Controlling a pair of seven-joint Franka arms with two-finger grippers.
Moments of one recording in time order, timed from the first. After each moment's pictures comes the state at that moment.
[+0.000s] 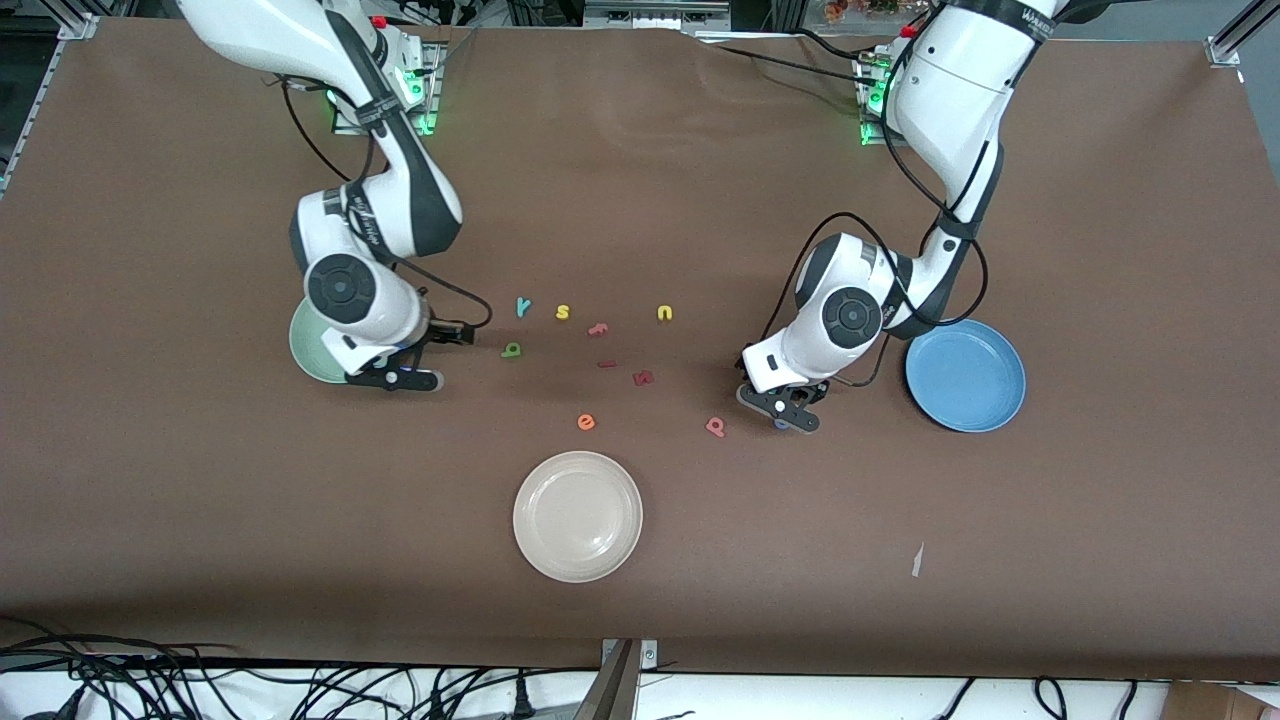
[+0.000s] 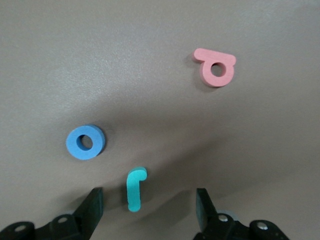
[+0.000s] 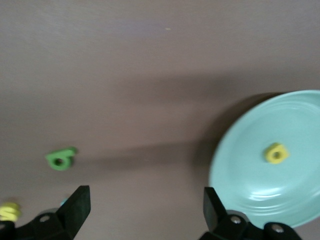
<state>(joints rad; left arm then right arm) -0.41 0.67 -0.05 -1.81 -0.16 2.48 0.09 0.49 0.43 -0.10 -1.91 0.04 2.15 0.46</state>
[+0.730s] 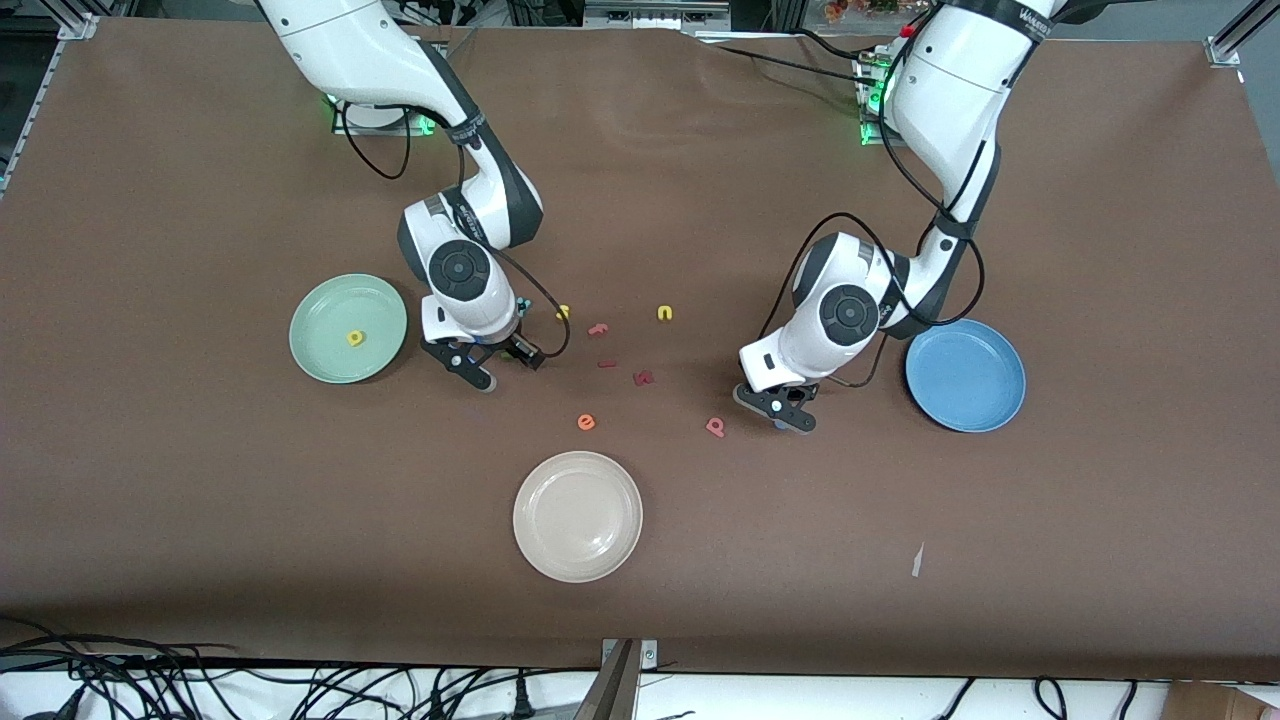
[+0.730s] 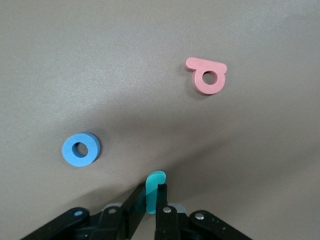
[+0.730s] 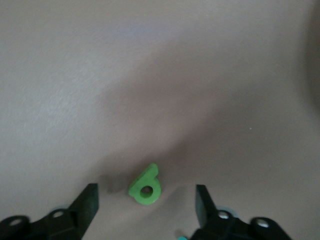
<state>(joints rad) -0.42 0.67 -0.05 -1.81 -0.16 2.49 0.09 0.62 0.57 -0.09 -1.91 0.04 2.41 1.18</state>
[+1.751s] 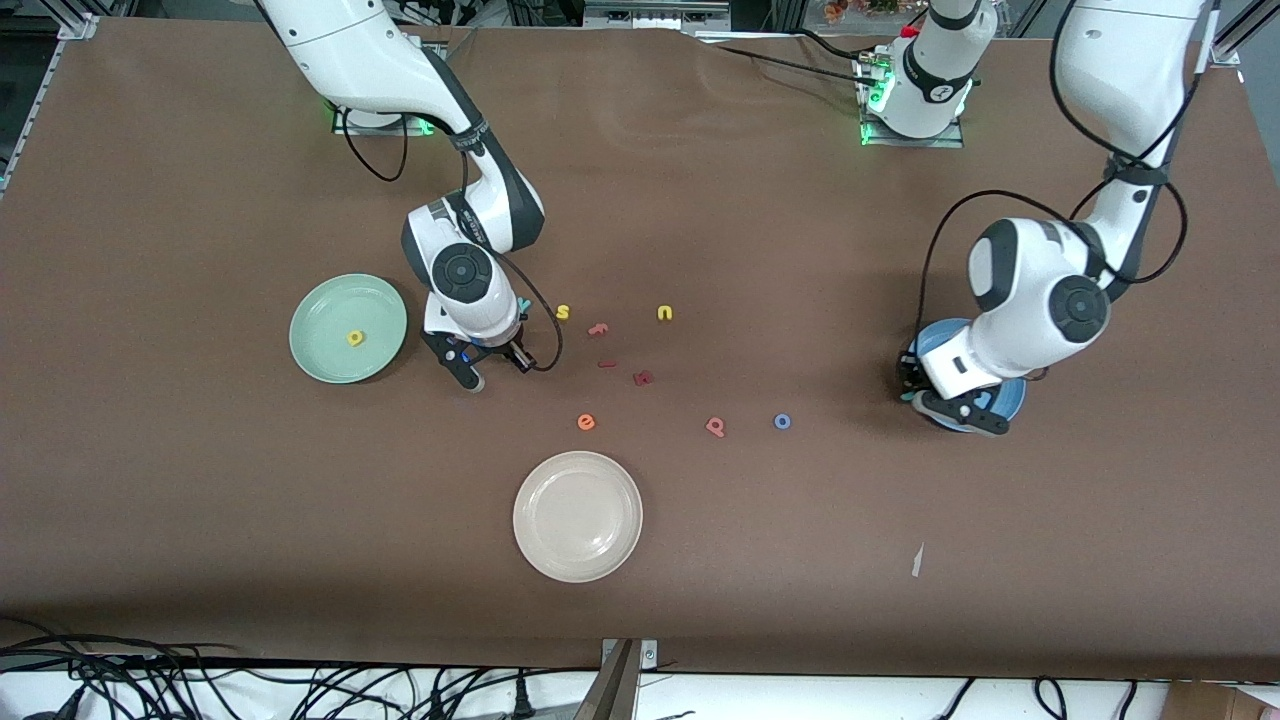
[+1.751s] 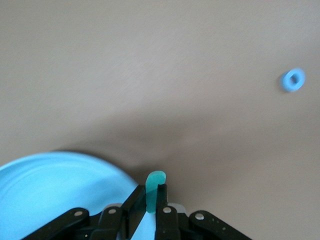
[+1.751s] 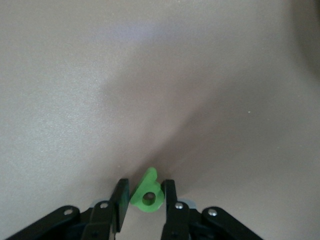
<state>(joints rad) -0.06 0.40 -0.03 -2.05 -0.16 2.41 0.35 0.62 0.59 -0.09 -1.91 0.04 2.44 1.33</state>
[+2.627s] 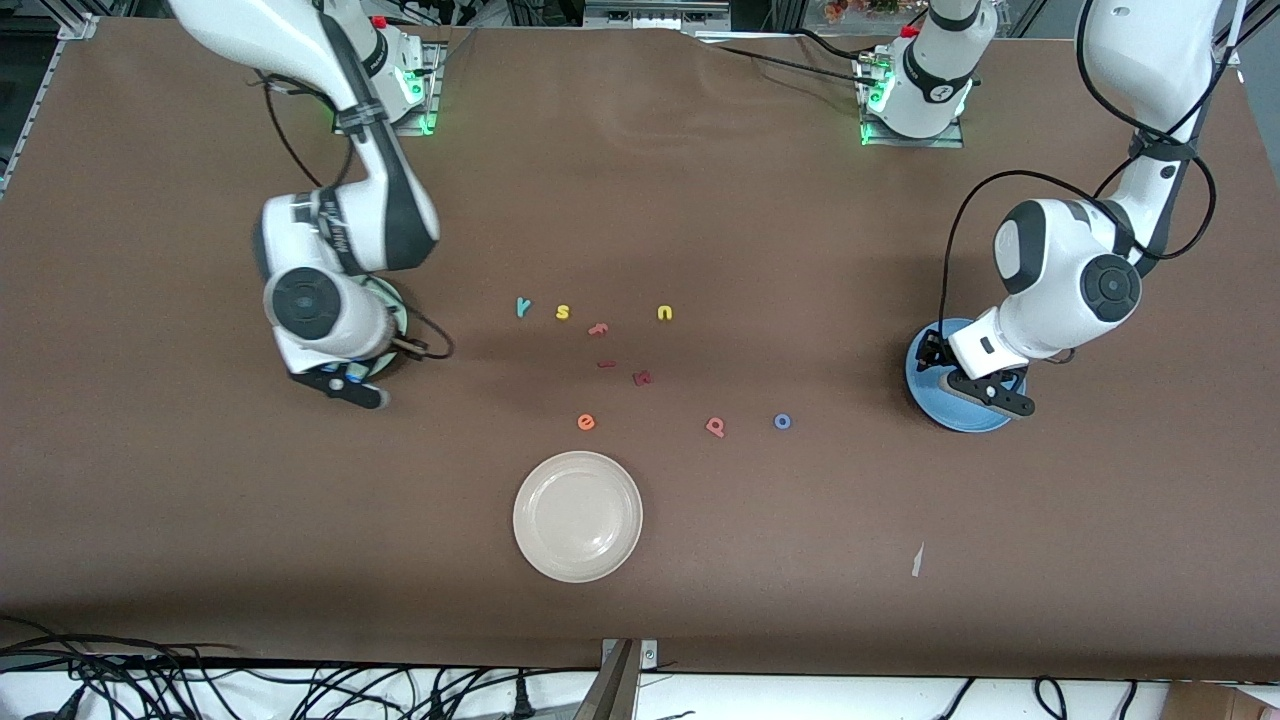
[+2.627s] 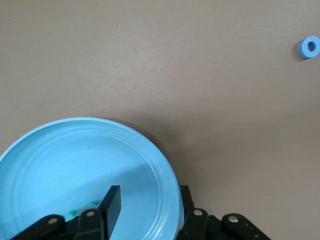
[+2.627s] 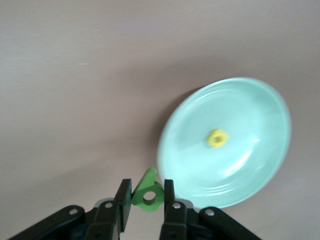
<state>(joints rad) -0.03 0.35 -0.04 -2.11 -0.14 2.42 0.38 0.59 0.42 -0.37 -1.87 0.06 1.99 0.51</state>
